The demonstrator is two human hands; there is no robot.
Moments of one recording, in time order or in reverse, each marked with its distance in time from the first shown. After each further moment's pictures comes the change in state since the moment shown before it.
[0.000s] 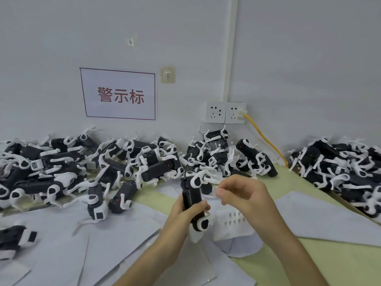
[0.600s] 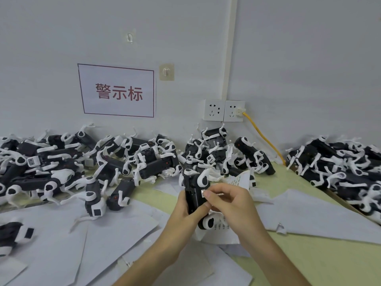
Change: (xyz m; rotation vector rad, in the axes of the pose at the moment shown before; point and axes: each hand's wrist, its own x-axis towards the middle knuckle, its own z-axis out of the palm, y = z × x) left_hand -0.007 -0.002 0.009 0.112 -0.039 0.114; right_hand -0.003 0.022 0.031 0.057 0.165 0.273
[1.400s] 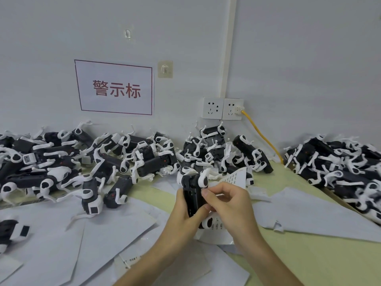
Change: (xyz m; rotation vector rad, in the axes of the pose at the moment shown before) left_hand -0.003 -0.003 0.003 0.148 0.025 0.085; right_hand -0.003 0.005 0.006 -0.028 0.116 -0.040
